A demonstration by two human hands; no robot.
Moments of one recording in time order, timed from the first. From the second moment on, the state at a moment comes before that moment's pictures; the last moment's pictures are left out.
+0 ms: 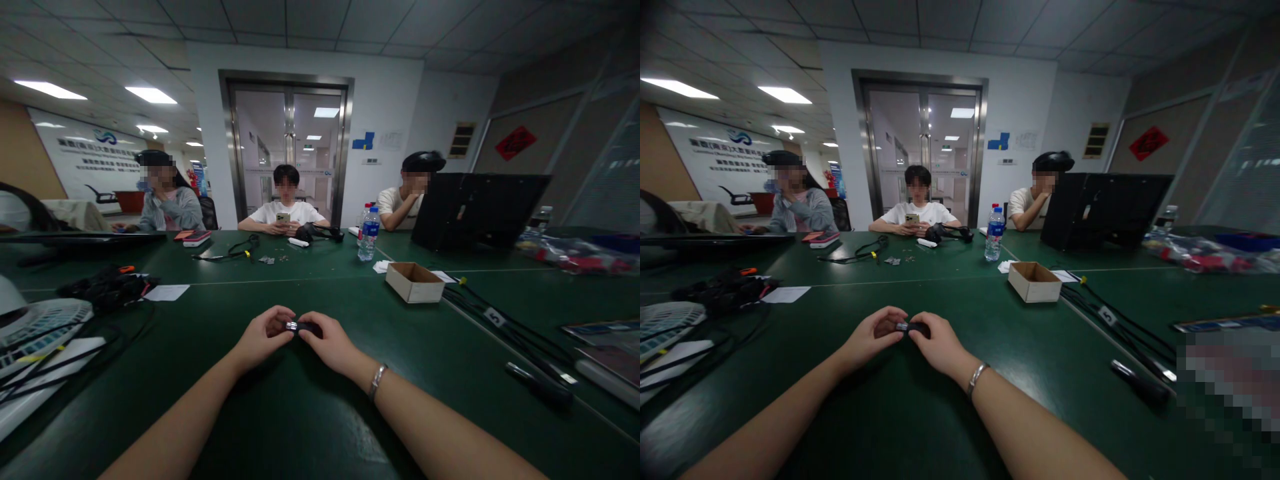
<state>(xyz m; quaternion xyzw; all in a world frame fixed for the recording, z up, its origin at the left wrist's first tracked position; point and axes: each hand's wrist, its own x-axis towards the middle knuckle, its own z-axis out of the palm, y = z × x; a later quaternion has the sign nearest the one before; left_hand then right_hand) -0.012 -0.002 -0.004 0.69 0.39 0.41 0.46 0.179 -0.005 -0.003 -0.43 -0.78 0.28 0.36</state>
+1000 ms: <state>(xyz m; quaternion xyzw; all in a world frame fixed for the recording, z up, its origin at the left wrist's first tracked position) -0.009 -0.006 -0.002 0.70 0.41 0.40 0.42 0.179 -0.006 -0.003 -0.43 -0.77 0.29 0.37</state>
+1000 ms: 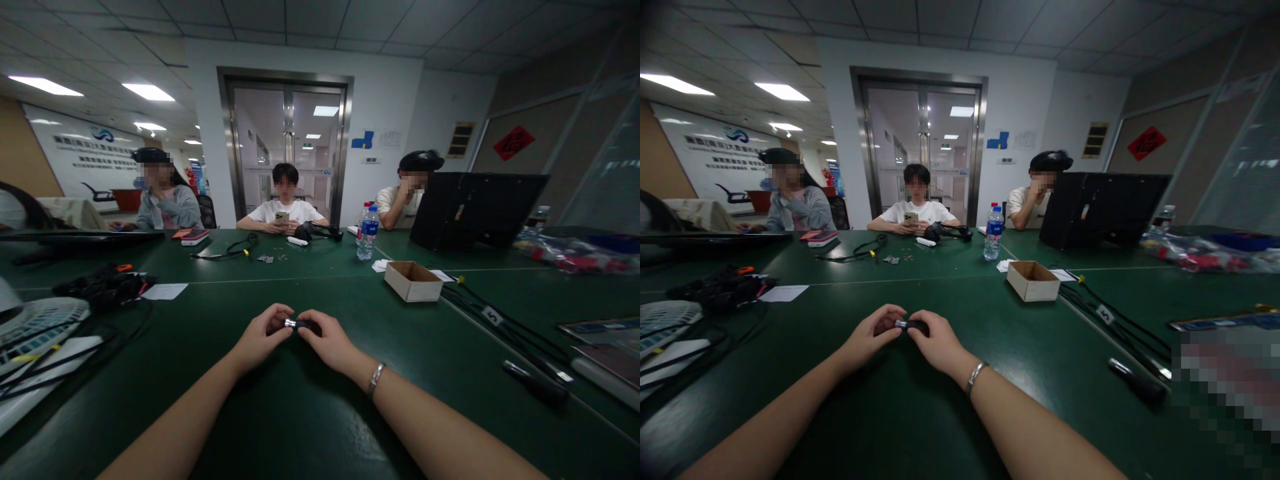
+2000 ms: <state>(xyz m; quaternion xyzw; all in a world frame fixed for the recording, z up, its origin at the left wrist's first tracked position) -0.007 -0.010 0.000 0.71 0.45 0.39 0.38 0.179 -0.003 -0.007 -0.43 -0.76 0.30 0.38</state>
